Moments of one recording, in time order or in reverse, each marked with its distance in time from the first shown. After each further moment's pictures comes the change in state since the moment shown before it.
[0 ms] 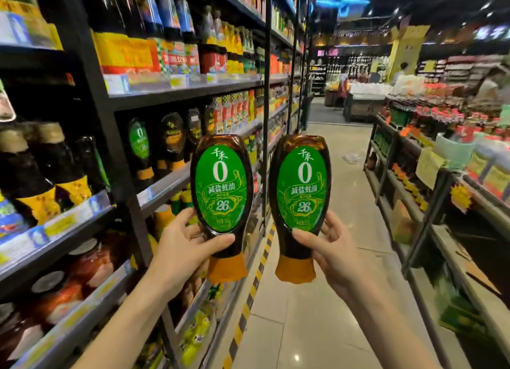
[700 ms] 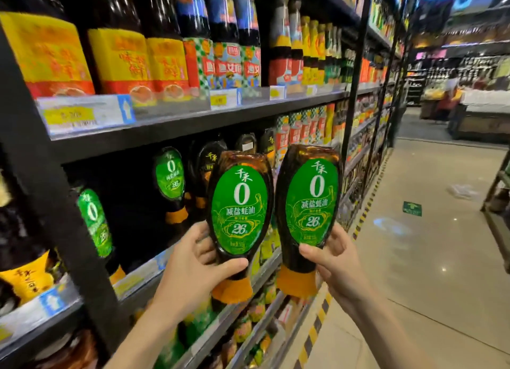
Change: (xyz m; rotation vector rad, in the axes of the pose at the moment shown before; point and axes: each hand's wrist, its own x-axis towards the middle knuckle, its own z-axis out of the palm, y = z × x) left_hand 0.219 -0.048 -0.039 0.178 0.293 0.063; right_hand 0.302 0.084 0.049 0.178 -0.336 0.067
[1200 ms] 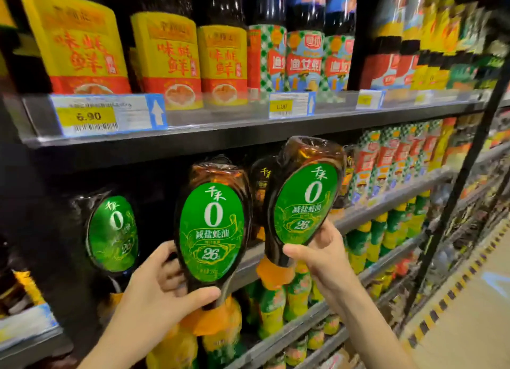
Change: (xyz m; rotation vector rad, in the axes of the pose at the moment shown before) left_hand 0.025 -0.011 -0.038 0.142 0.381 -0.129; right_hand 0.153 0.048 0.051 0.103 -0.449 0.086
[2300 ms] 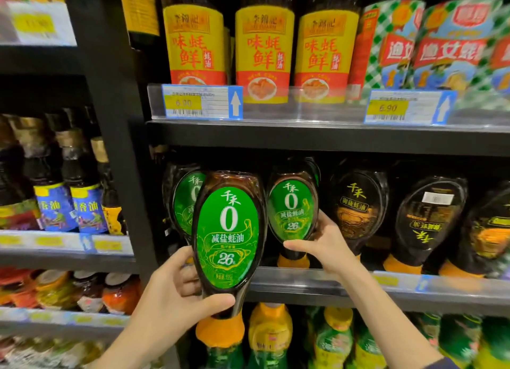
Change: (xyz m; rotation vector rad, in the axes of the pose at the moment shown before) left_hand -0.038 -0.002 0.015 -0.014 0.410 -0.110; right_hand 0.119 0.077 0.026 -0.313 -0.524 0.156
